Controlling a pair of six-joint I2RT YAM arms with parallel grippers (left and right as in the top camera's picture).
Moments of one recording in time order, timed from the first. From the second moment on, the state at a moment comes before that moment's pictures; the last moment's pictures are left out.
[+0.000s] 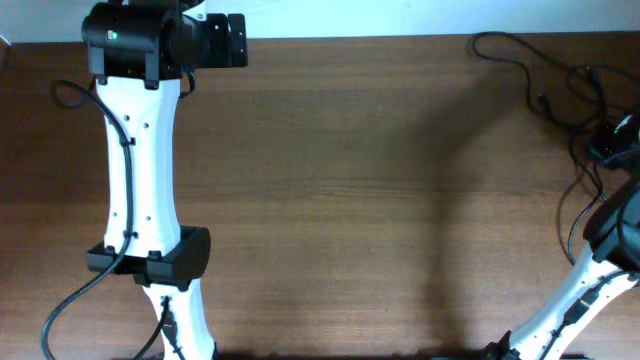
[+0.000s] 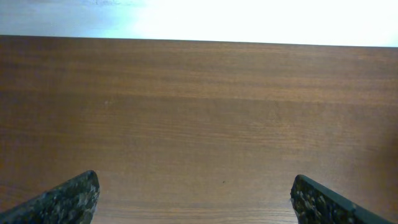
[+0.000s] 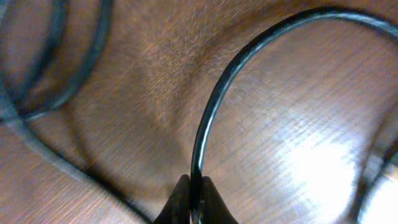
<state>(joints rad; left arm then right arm) -0.15 2.12 2.80 -1.56 -0.13 -0.13 -0.60 2.37 2.00 -0.96 0.03 0.14</state>
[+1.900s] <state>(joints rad) -0.15 2.17 2.80 -1.56 -0.12 -0.13 -0.68 2.11 2.35 -1.48 0.19 0.56</state>
